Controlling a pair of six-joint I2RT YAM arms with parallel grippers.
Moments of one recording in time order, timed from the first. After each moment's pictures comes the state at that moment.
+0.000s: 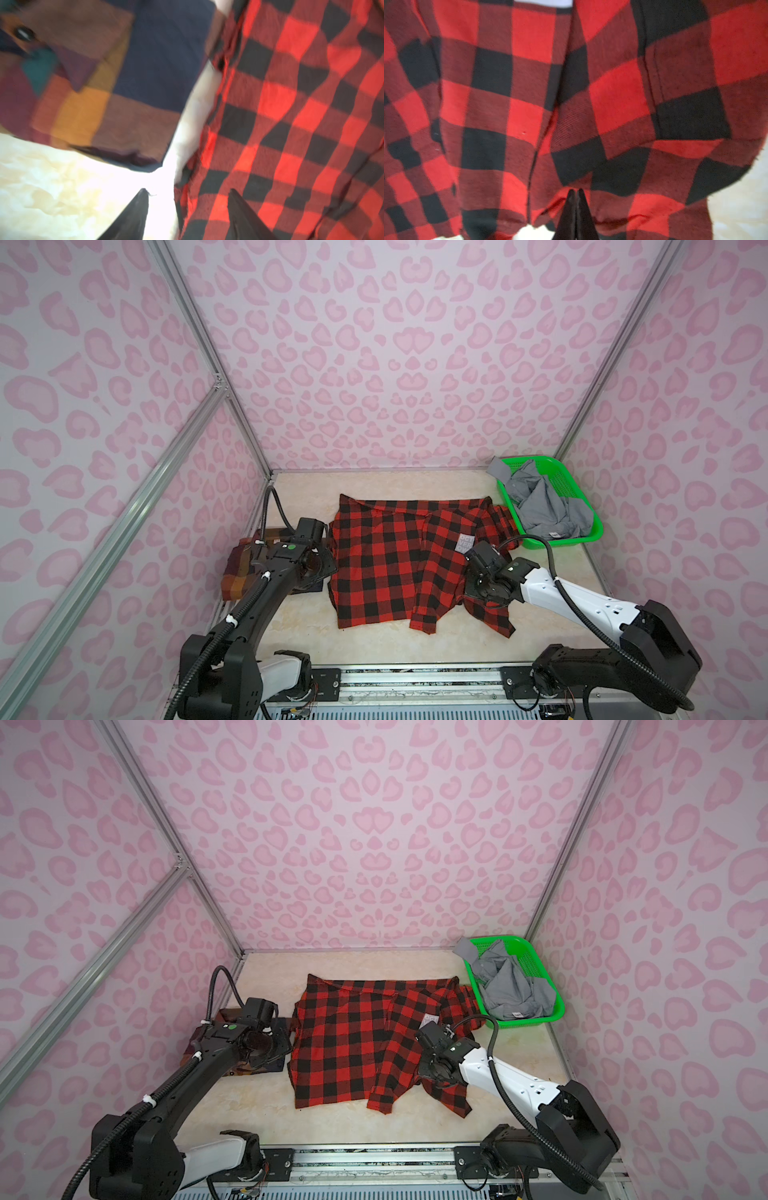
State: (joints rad) left arm -0.20 1.22 0.84 -0.84 -0.04 -0.63; right arm 0.64 1.31 0.77 -0.68 0.11 0.89
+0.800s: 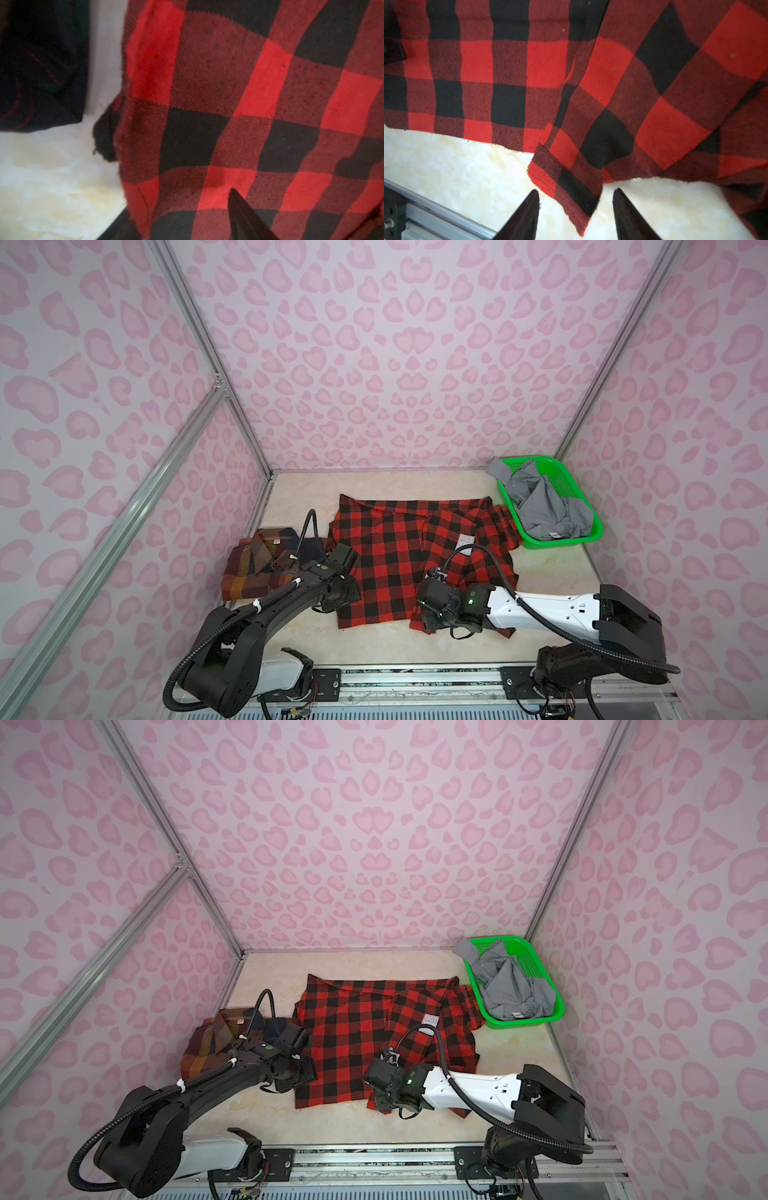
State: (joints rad) left arm -0.46 1.33 0.65 -0.68 -0.03 -0.78; right arm 1.14 1.47 0.82 -0.55 0.16 0.94
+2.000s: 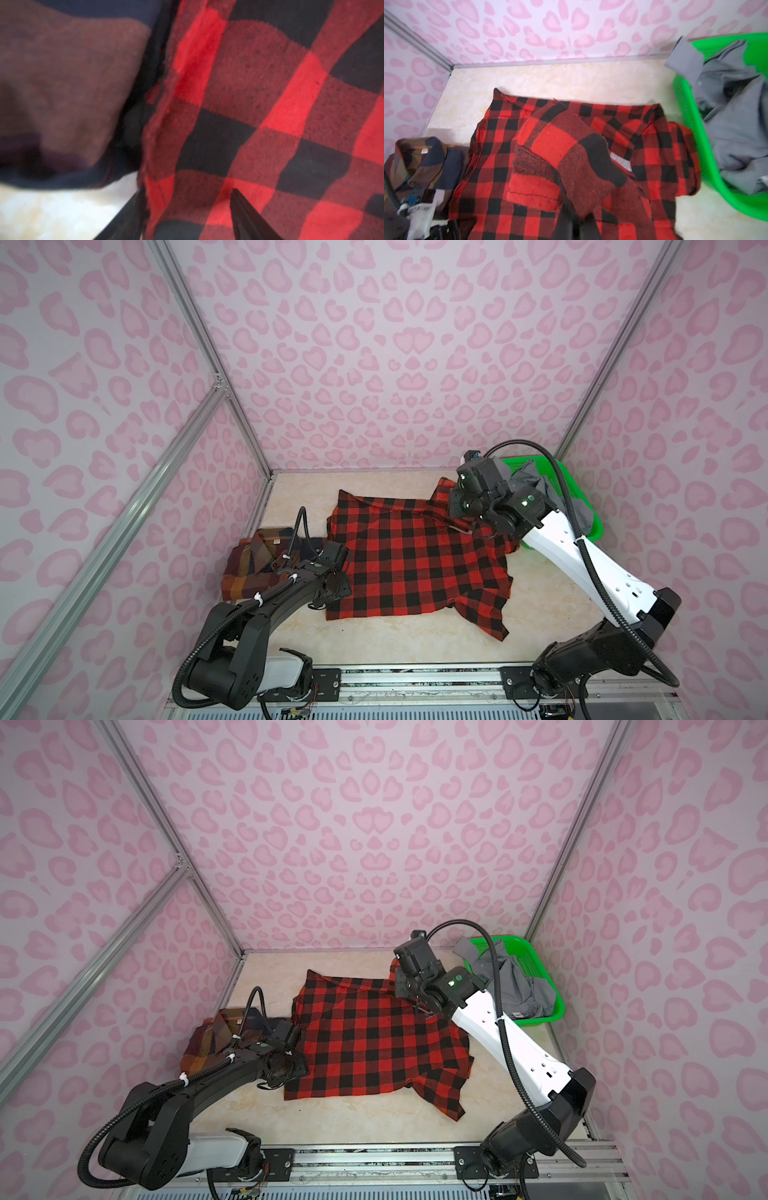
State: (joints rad) left arm -0.35 1.32 0.65 -0.65 -0.13 -0.71; right arm 0.65 1.55 1.75 -0.95 0.34 0.47
